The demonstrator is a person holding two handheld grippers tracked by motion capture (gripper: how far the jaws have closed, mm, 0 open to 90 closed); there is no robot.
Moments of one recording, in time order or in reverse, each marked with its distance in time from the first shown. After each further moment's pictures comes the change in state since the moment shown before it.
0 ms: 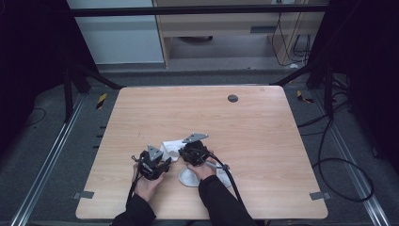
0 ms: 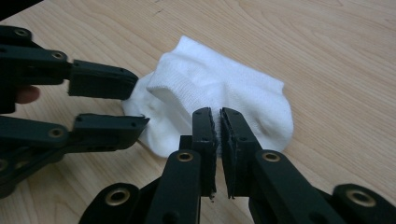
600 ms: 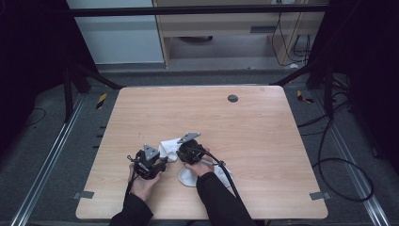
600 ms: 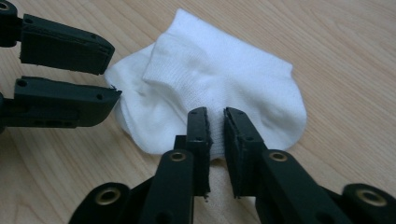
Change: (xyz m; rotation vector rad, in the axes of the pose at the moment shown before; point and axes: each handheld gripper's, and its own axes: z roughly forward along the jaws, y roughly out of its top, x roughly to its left) left arm 0.007 0.001 -0.010 -0.015 0.013 -0.007; right arm -0.001 0.003 0.022 0.080 -0.003 -0.096
